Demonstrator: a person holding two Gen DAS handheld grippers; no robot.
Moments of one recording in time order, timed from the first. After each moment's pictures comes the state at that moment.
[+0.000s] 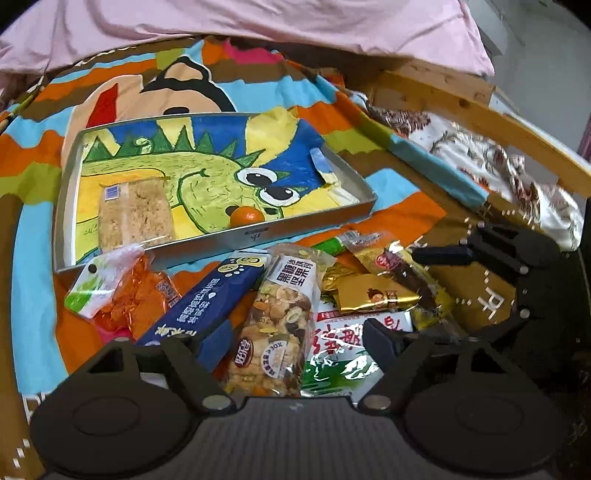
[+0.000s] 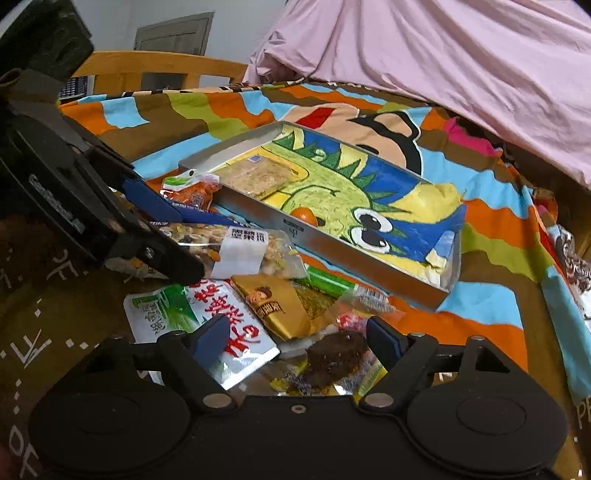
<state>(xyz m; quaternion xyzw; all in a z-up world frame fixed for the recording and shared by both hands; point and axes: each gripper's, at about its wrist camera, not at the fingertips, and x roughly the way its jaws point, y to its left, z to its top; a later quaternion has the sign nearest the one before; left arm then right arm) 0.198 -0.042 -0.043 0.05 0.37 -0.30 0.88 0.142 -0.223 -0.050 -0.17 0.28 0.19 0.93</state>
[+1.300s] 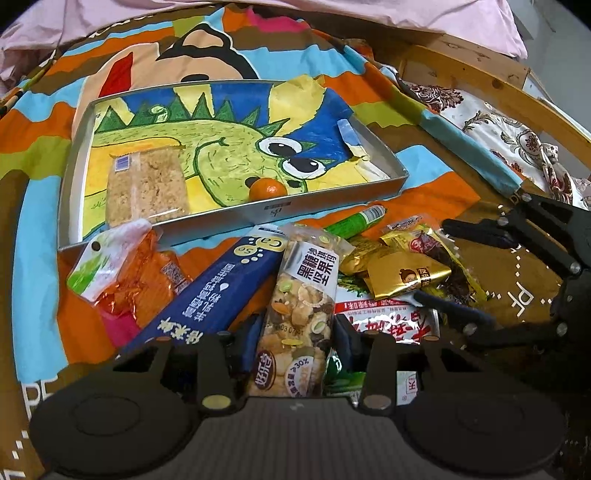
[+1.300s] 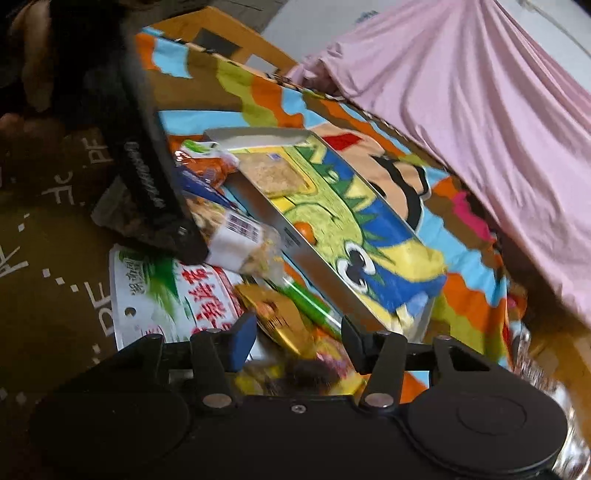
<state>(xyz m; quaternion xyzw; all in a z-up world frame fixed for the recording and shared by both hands) 0.211 -0.050 -0.051 0.05 0.42 -0.26 0.87 0.133 -0.207 -0.053 -0.34 0.23 0.17 0.90</state>
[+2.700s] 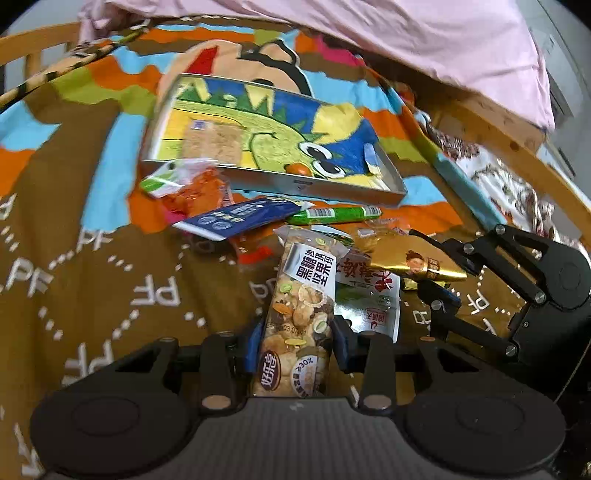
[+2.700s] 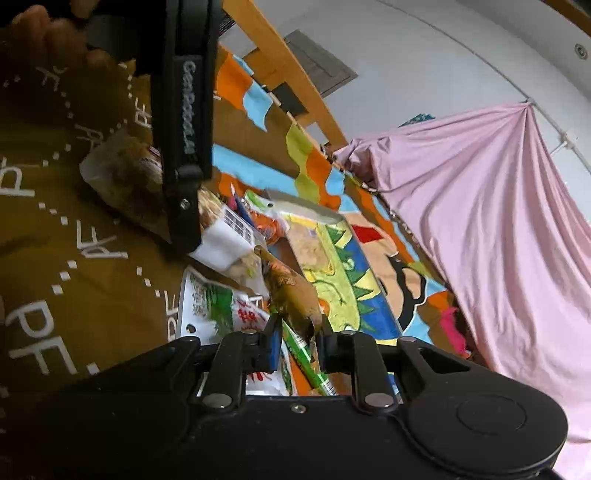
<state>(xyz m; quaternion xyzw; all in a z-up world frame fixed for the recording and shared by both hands) 0.116 -0.009 -0.035 -0.08 0.40 -0.19 0.89 0.055 -0.180 -0.059 -0.48 0.07 0.22 0.85</state>
